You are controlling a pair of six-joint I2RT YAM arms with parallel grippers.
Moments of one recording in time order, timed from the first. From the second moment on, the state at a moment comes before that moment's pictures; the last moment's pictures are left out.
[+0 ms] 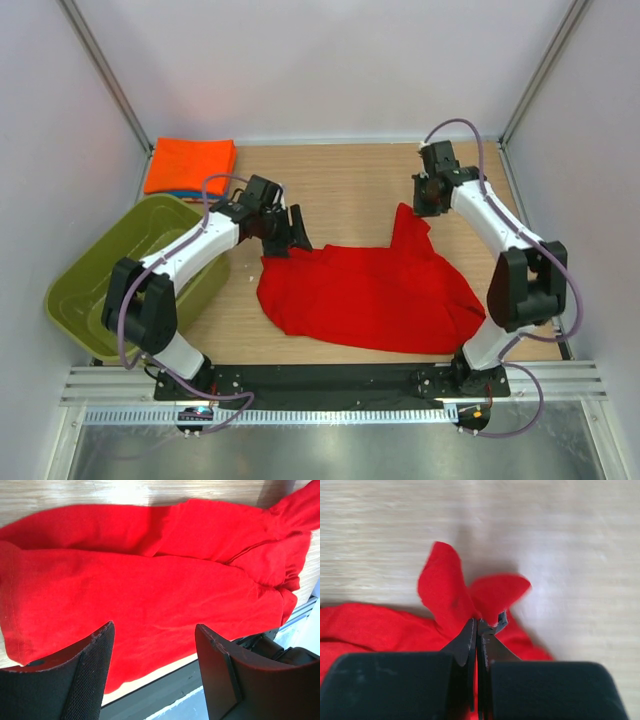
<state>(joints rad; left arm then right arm) -0.48 1.59 1.19 -0.61 0.30 -0.65 0.19 1.70 1.42 -0.72 0.06 0.18</state>
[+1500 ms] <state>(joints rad) -0.48 1.49 1.14 -0.66 0.19 -0.62 0.19 1.95 1.47 -1.14 0.29 0.97</state>
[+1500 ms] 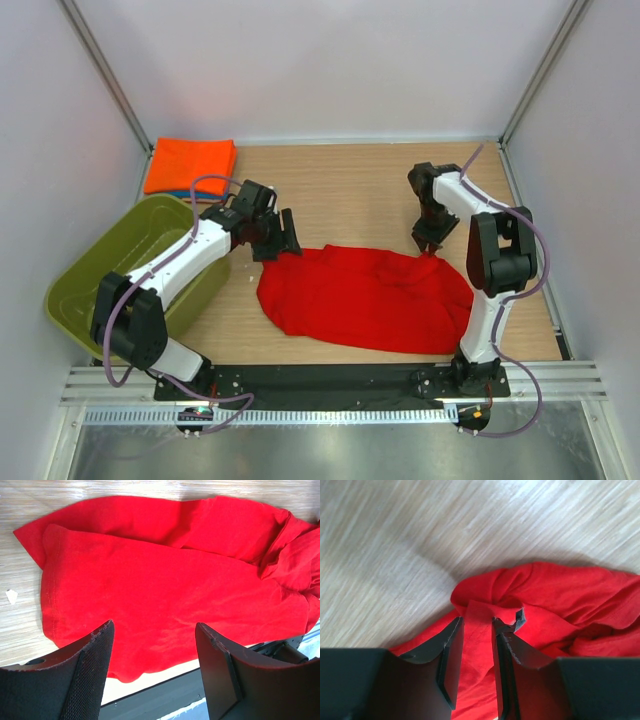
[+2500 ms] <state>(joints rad) -0.48 1.49 1.13 -0.66 0.18 -0.62 0.18 2.04 1.56 -1.23 0.30 1.02</state>
